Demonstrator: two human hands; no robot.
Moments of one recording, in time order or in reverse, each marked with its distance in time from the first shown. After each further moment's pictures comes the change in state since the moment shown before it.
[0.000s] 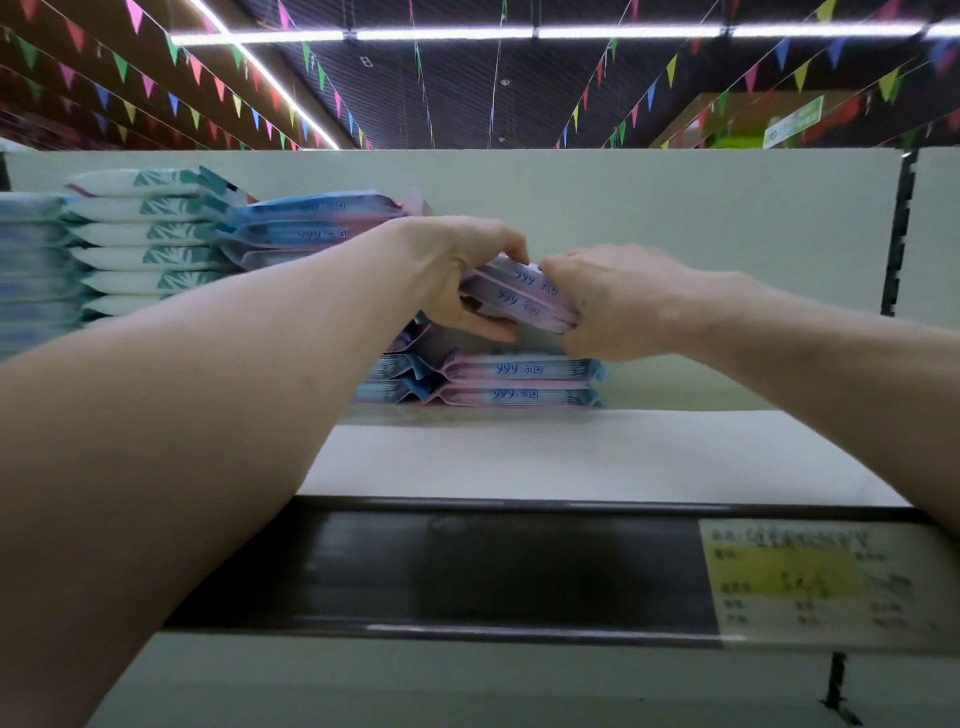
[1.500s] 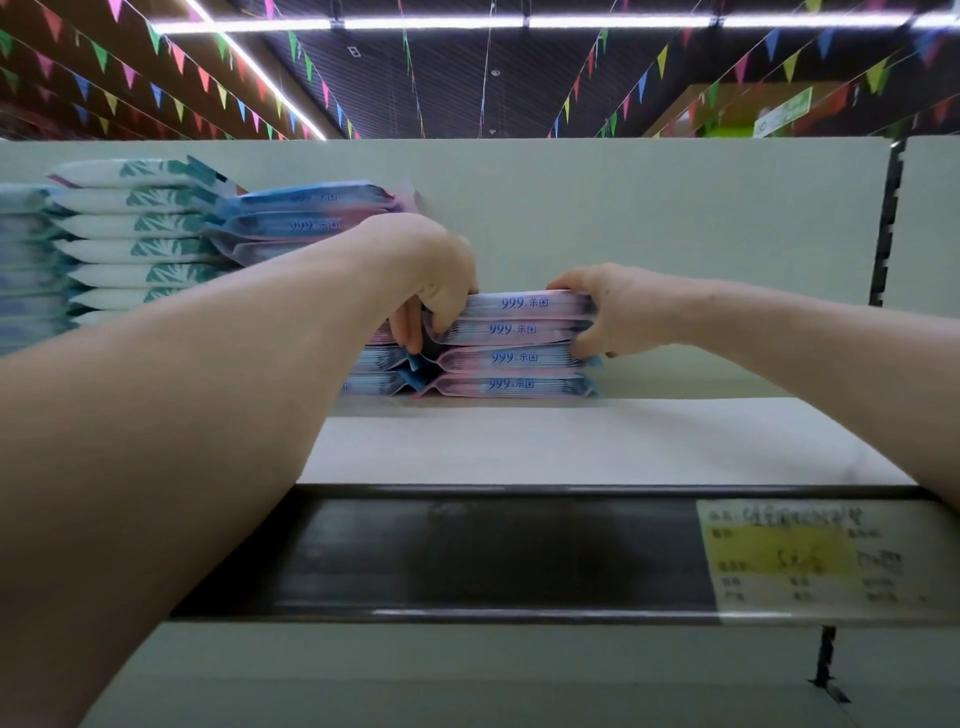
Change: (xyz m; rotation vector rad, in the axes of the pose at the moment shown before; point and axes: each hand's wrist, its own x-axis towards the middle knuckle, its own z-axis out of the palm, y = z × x) left_hand 0.014 -0.006 -0.019 1.322 0.014 0.175; right_hand 0.007 0.024 0.029 0.489 -0.159 0.136
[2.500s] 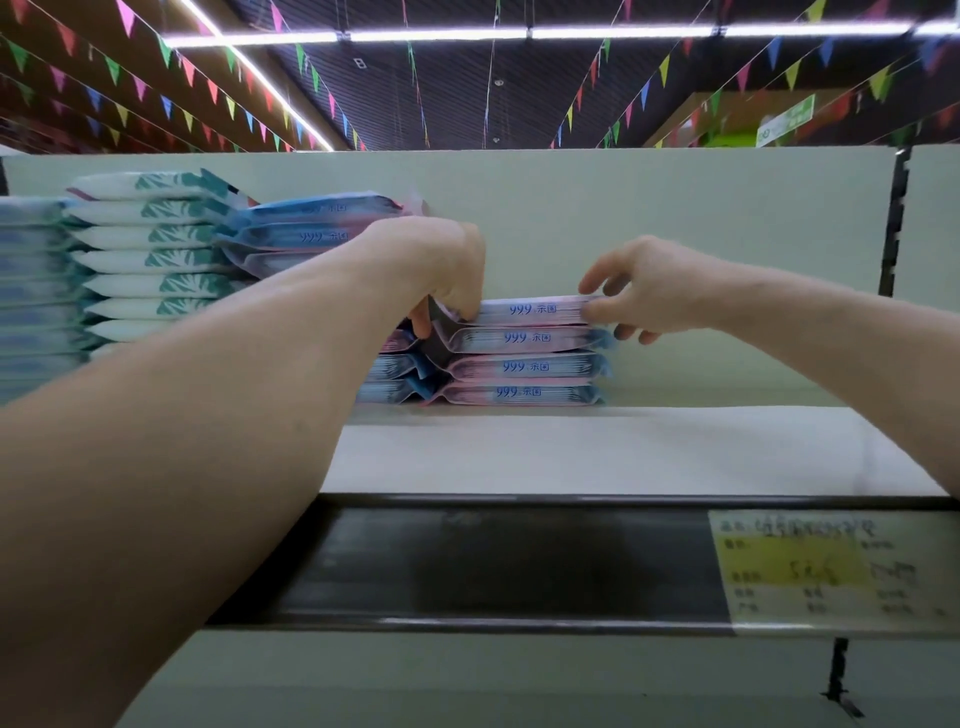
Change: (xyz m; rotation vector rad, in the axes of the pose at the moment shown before) left_hand -0.015 0.004 -0.007 0.046 0.198 0.003; right_hand -0.001 0.007 -0.018 0.143 0.102 0.087
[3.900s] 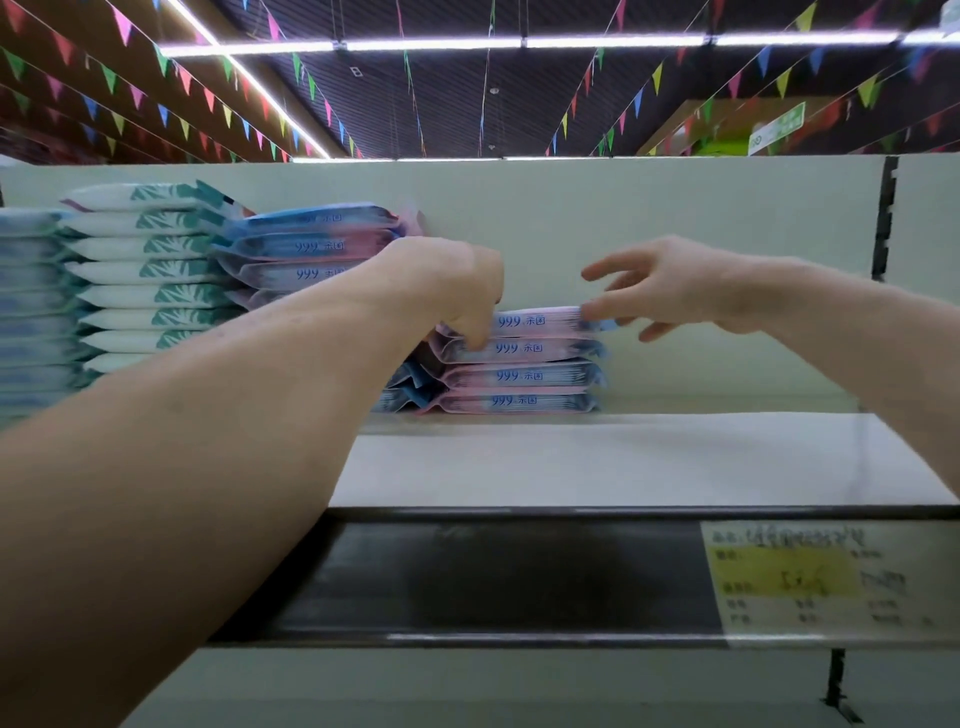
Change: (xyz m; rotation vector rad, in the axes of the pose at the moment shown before) left_hand -0.006 0.015 0.003 0.213 0.065 0.123; right_hand -0.009 0.007 -0.015 0.221 -0.050 0.054
